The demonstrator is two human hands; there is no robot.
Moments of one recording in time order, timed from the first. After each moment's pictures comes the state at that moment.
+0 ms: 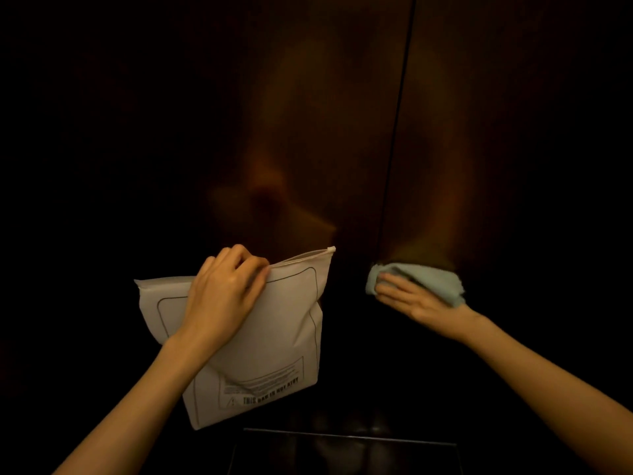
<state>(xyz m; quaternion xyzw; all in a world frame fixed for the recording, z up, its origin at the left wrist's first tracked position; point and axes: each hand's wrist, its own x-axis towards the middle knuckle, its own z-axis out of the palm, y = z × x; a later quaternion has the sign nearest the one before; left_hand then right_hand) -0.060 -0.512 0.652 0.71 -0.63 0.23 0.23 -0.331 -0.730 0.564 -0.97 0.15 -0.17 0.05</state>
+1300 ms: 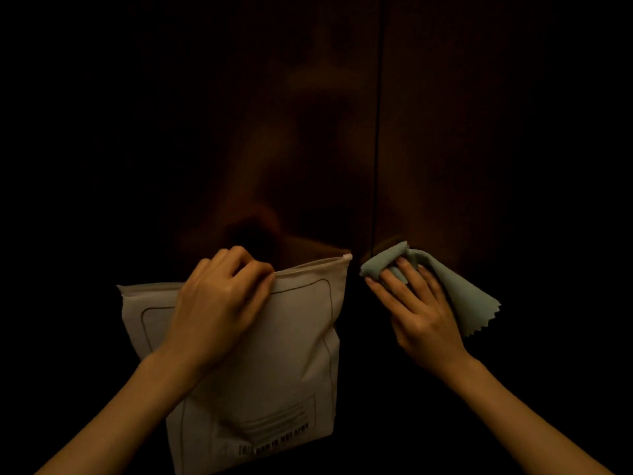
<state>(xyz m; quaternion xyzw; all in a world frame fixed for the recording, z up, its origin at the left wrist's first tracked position) -0.058 -0.566 0.278 0.61 -0.68 0.32 0.26 -0.295 -0.725 0.192 -0.85 0.23 -0.40 -0.26</state>
